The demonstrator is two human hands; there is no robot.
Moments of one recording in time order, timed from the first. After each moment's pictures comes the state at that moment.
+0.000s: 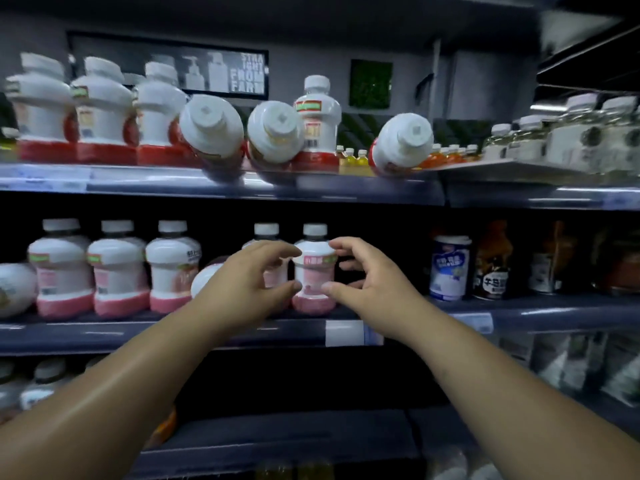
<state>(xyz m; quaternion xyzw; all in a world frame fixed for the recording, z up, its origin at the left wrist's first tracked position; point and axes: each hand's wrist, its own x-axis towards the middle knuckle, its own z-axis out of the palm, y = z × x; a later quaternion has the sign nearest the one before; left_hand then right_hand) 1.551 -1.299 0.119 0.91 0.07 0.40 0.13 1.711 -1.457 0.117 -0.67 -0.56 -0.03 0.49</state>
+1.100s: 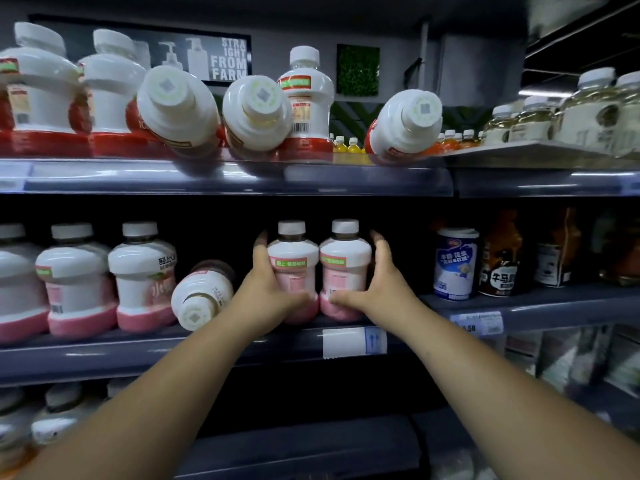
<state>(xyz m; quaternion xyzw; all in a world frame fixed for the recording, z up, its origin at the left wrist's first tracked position) 1.632 -1.263 0.086 0.84 0.14 0.37 0.38 1.779 -1.417 0.083 -0.74 -0.44 -0.01 0.52</state>
